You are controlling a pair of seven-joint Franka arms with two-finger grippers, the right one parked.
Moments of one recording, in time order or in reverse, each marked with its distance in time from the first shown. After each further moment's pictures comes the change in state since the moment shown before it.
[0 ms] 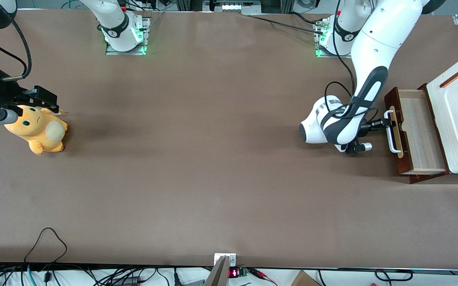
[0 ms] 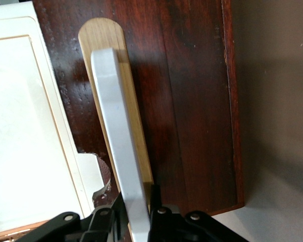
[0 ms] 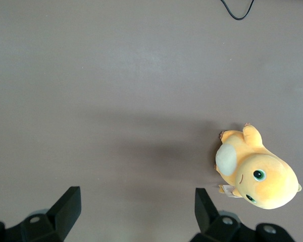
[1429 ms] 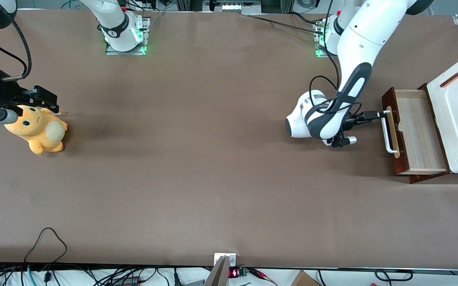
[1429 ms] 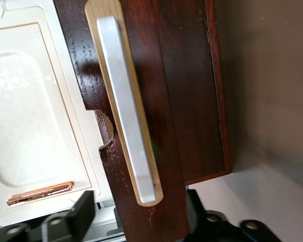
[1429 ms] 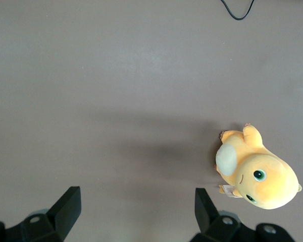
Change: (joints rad) arm -0.082 0.006 -0.016 0.012 -0.099 -0.066 -0.009
